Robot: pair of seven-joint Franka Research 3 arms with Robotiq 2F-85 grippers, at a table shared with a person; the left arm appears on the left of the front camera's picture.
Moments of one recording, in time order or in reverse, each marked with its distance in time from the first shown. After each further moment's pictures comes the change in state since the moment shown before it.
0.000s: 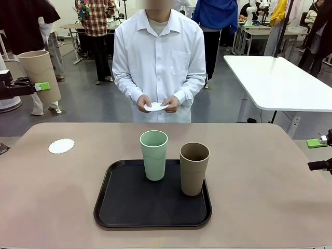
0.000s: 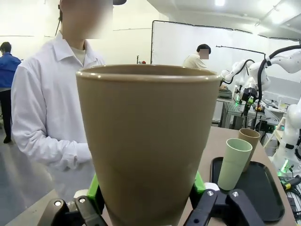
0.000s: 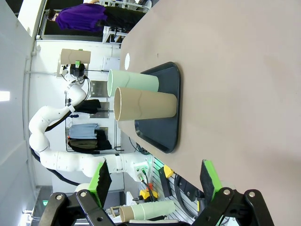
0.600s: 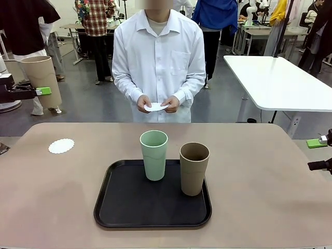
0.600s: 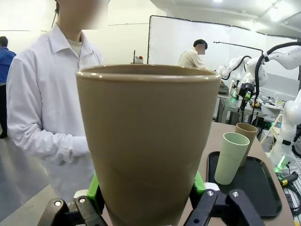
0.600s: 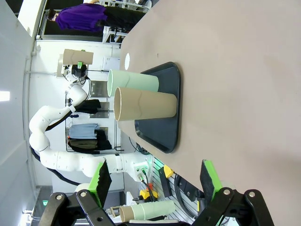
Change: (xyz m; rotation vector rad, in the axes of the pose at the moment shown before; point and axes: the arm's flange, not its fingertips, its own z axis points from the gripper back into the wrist) left arm -0.009 -0.001 0.000 -0.017 0.027 0.012; right arm 0.000 0.000 0.000 0.000 0.000 0.000
